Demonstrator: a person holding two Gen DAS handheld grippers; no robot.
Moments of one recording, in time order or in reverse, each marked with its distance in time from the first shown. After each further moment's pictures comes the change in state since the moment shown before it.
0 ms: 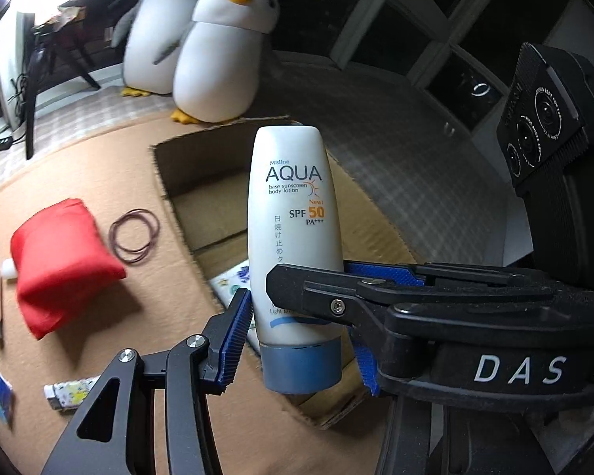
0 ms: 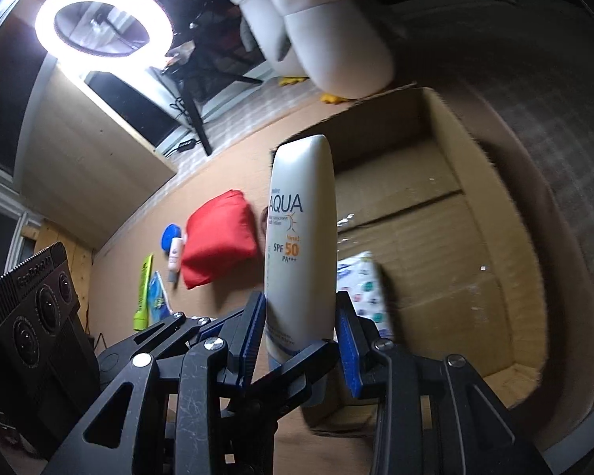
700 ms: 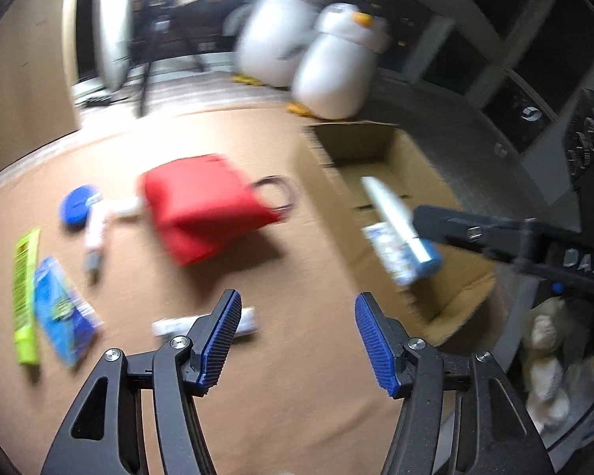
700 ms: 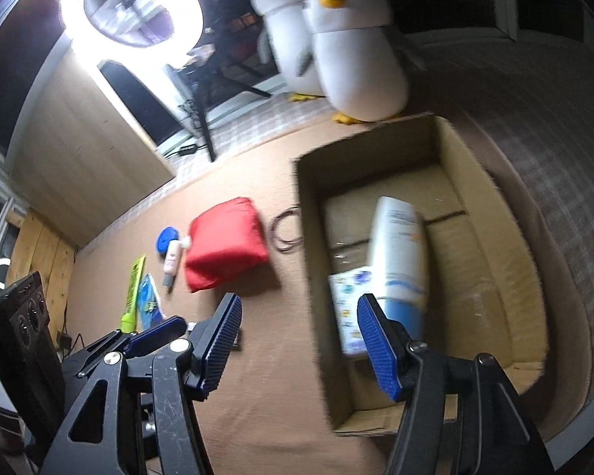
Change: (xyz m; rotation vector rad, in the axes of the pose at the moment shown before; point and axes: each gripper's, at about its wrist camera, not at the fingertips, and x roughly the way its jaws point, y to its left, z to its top) left arm -0.086 0.103 -0.059 -0.149 -0.032 0.193; right arm 0.000 0.058 -0.012 -0.103 -0.082 -0.078
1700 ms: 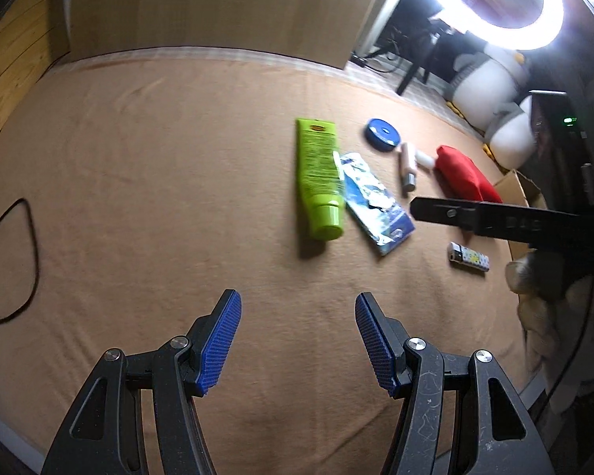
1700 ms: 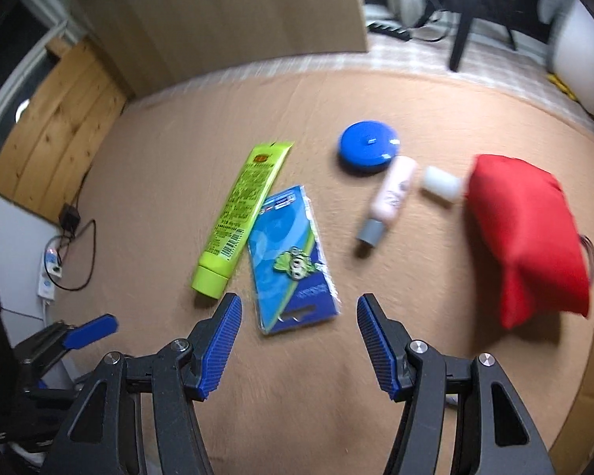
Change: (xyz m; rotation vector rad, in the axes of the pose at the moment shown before) left arm -0.115 0.241 -0.132 -0.392 -0.018 0.203; right arm 0.173 0.235 -0.033 -0.441 0.336 0.103
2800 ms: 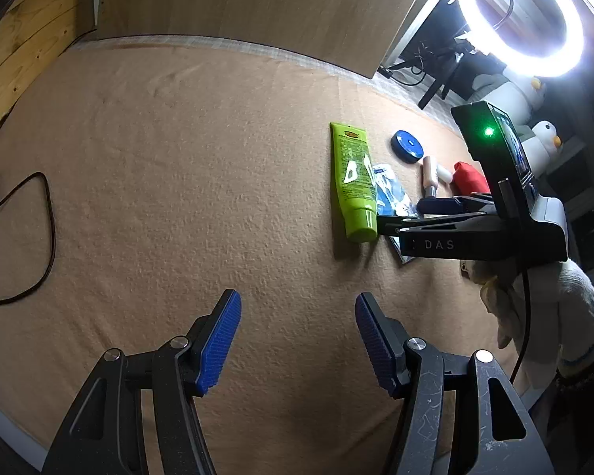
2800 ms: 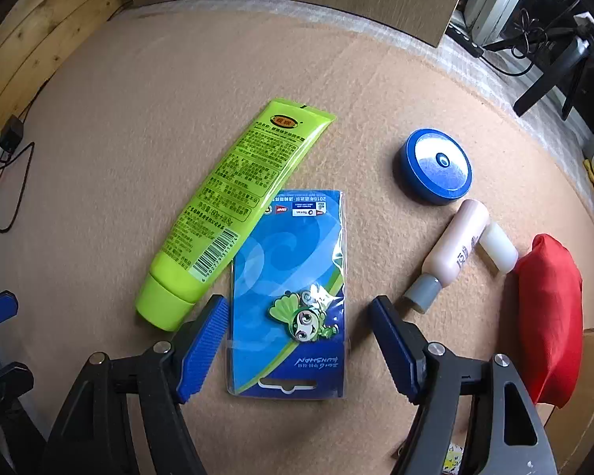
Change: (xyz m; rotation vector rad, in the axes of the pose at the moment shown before) left arm -0.002 0.027 -0.002 -0.075 -0.005 -0.010; right arm 0.049 0.035 0.008 -0.259 0.124 -0.235
